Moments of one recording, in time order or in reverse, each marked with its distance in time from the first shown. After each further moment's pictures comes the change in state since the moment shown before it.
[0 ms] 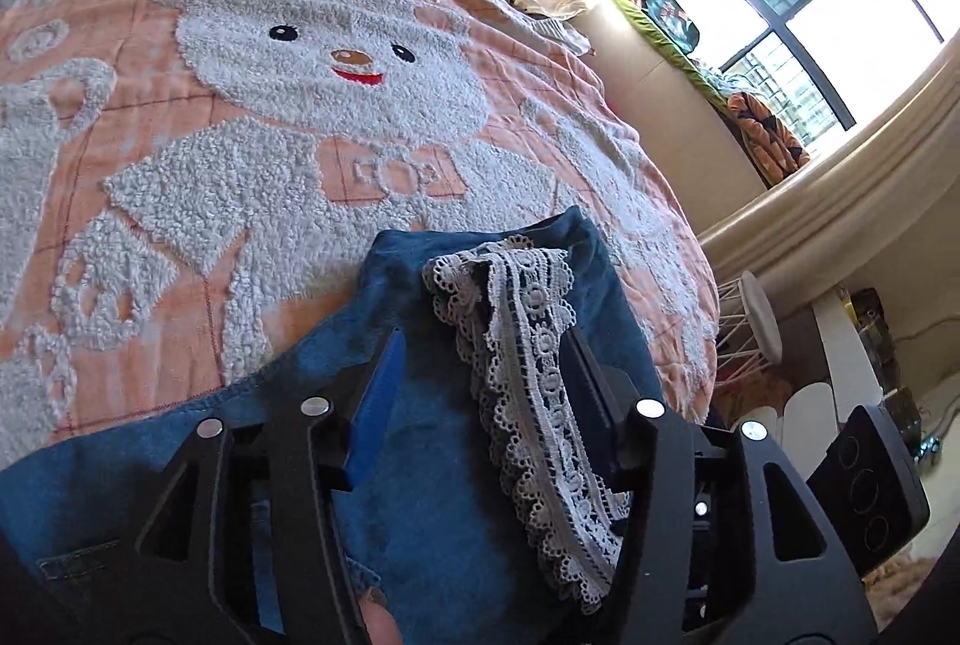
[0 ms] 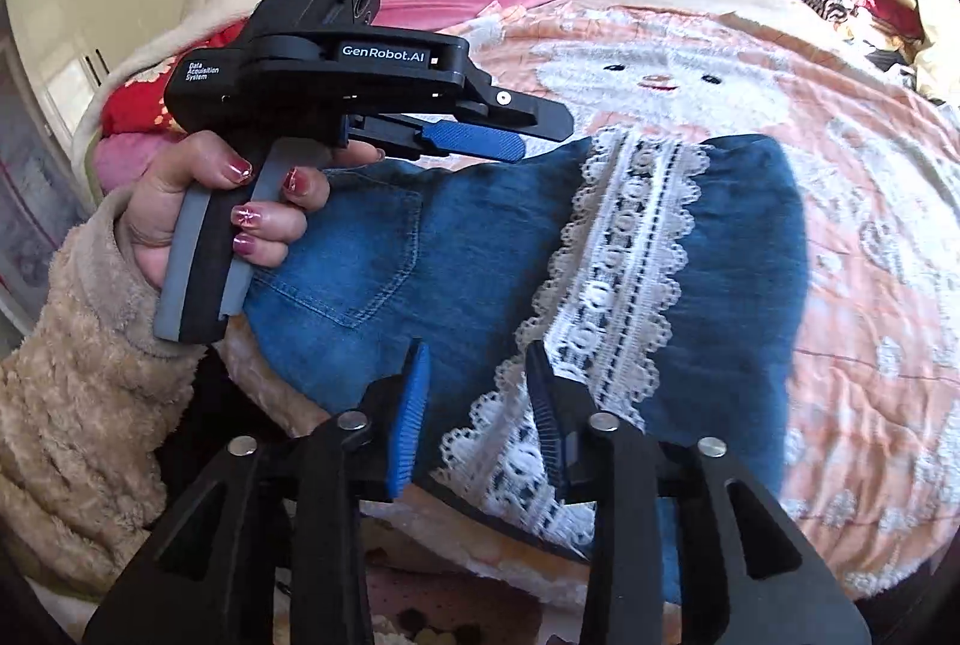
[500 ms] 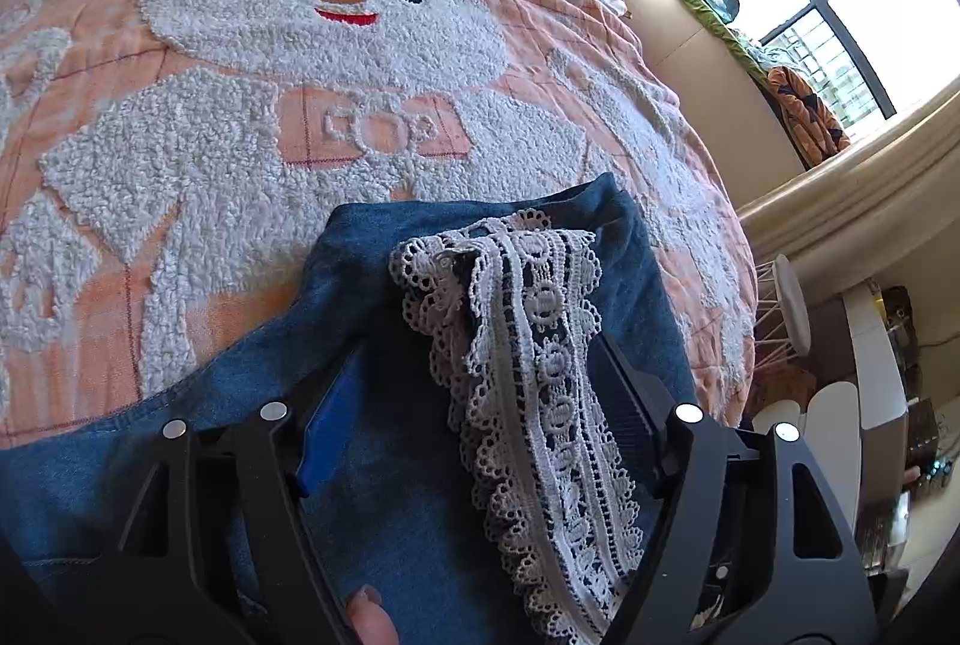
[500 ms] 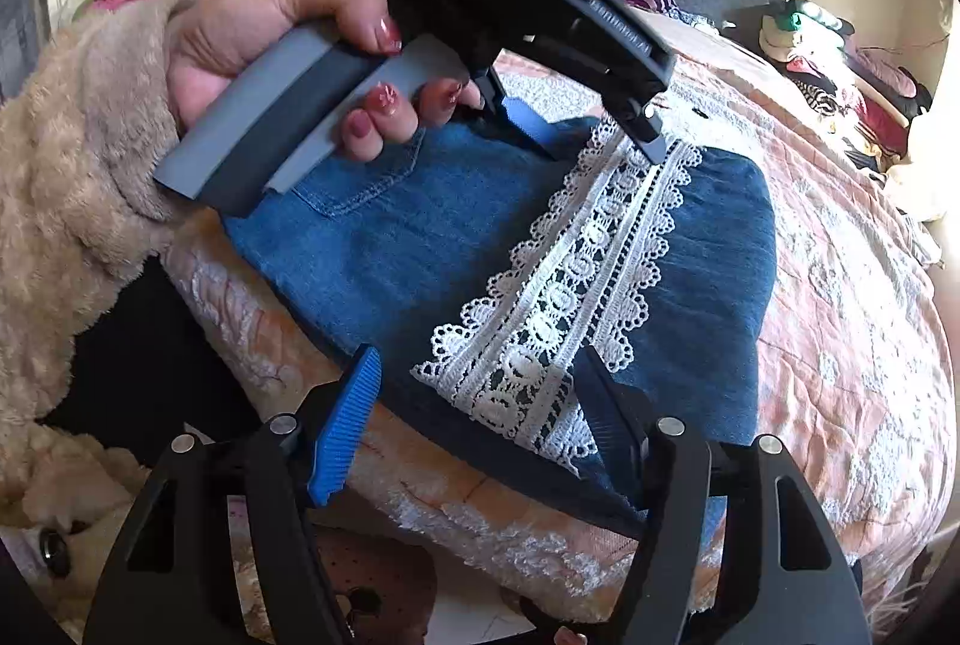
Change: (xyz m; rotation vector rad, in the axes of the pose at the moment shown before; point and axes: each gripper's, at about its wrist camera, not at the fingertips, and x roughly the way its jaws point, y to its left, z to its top) left arm 0.049 -0.010 0.004 -0.034 0.092 0.091; right arm 0.017 0.035 -0.044 -0.238 0.045 -0.200
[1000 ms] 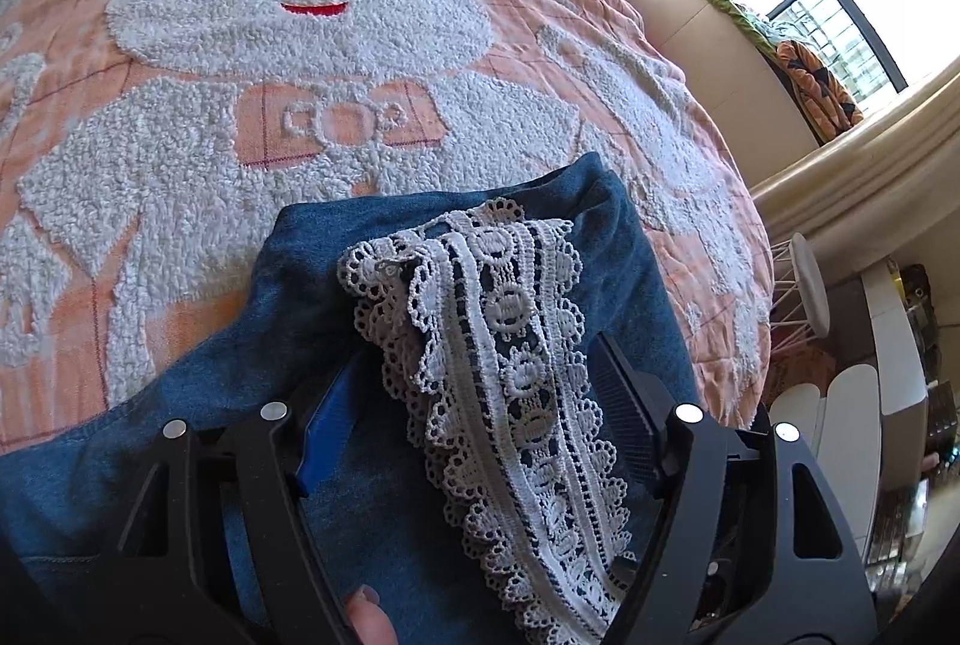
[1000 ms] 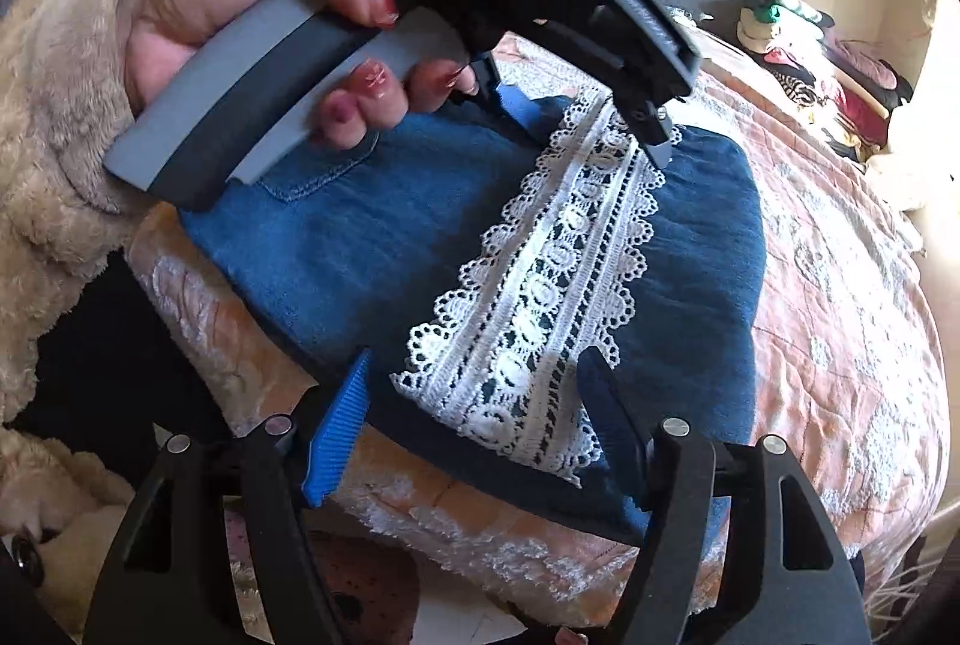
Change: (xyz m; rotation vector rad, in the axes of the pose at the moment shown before) left arm 0.015 -0.017 0.003 0.032 0.031 0.048; right arm 0.017 -0.003 -0.006 0.001 0.014 -0.075
